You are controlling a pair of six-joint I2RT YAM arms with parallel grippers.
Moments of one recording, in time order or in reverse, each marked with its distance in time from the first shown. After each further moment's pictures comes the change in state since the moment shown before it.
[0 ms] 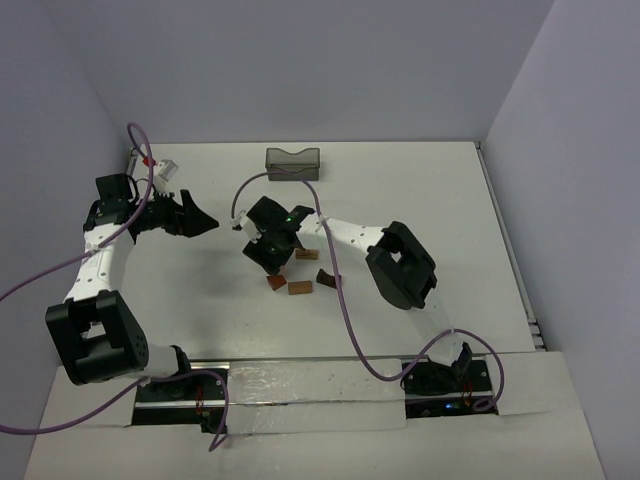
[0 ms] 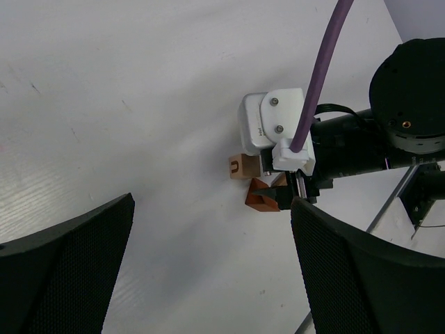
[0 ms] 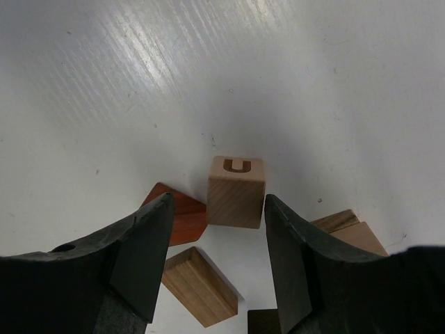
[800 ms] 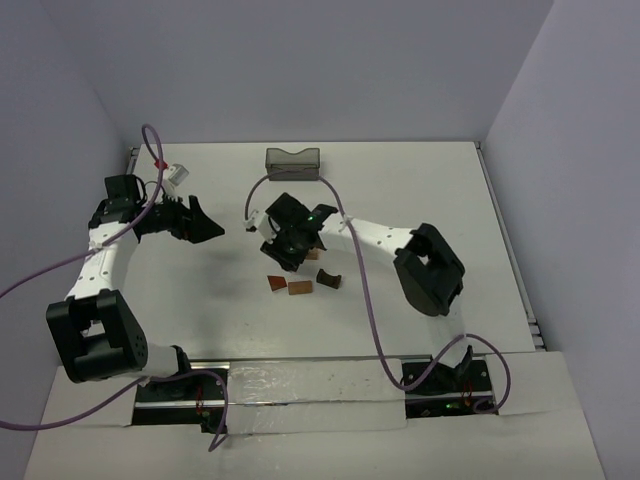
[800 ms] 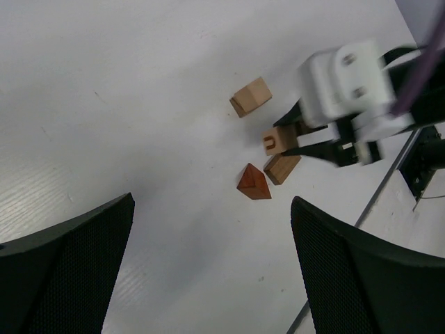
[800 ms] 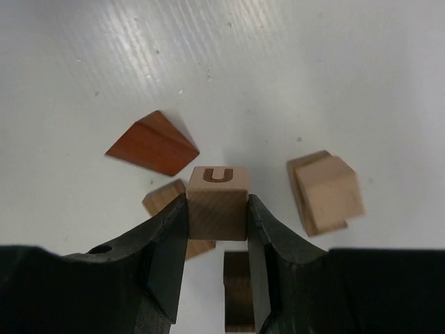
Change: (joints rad) left arm -0.037 0.007 0.005 -0.081 0.013 0.100; right arm -0.037 -0.177 -0.196 0.035 -0.040 -0.129
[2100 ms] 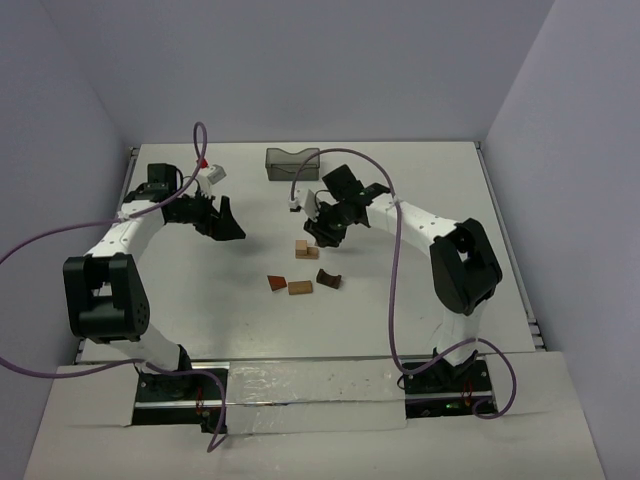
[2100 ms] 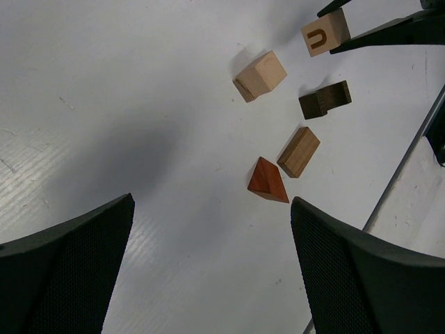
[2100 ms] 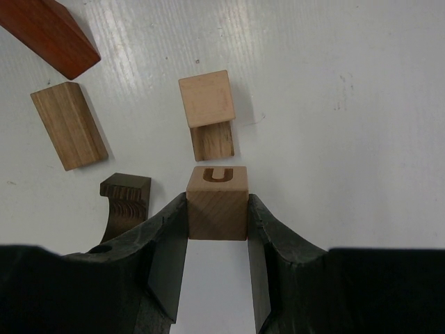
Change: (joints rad) left arm -0.191 0.212 0.116 -0.040 -0.120 0.071; right arm -0.288 -0.171 -0.154 0.021 -0.252 -0.403
